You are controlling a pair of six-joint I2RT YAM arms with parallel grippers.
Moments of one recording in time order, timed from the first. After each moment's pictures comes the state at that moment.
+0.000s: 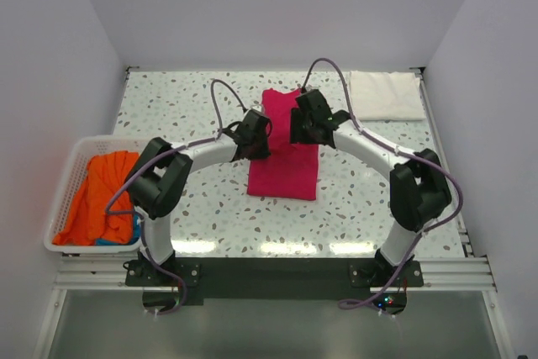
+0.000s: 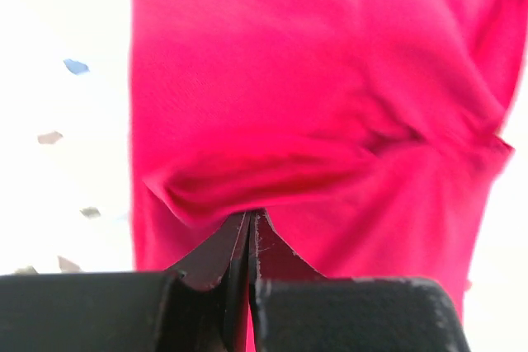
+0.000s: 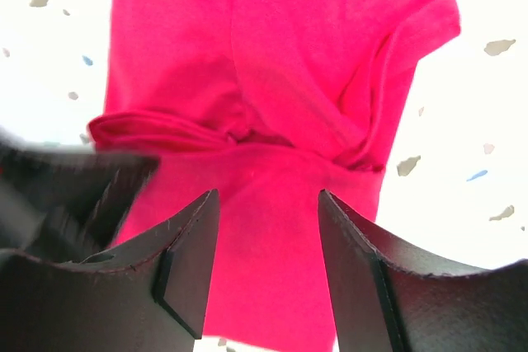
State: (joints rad) left arm -0.63 1.89 1.20 -0.20 -0.11 -0.67; right arm 0.56 1.77 1.35 -0.47 0.19 0.47
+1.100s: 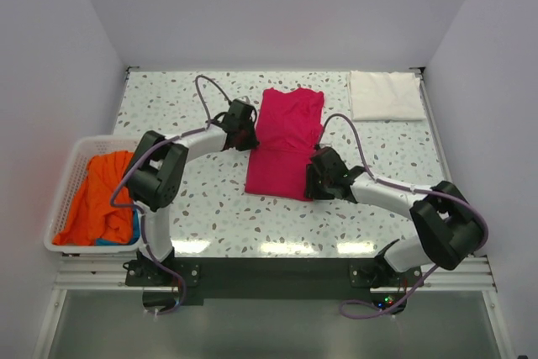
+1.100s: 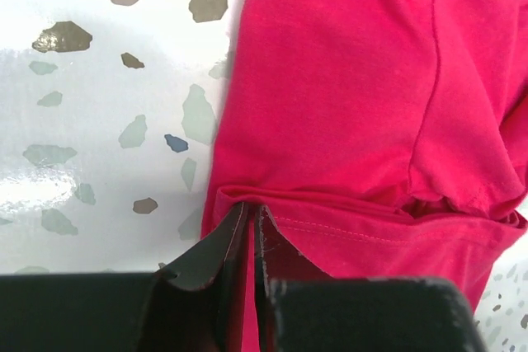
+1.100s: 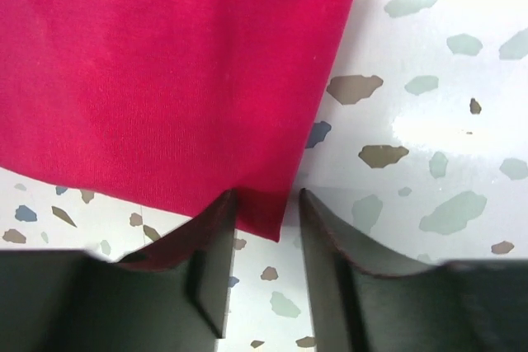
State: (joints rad) left arm -0.49 1.96 1.25 -0.19 -0.04 -0.67; right arm 0.65 1.45 0.68 -0.25 0.09 0.62
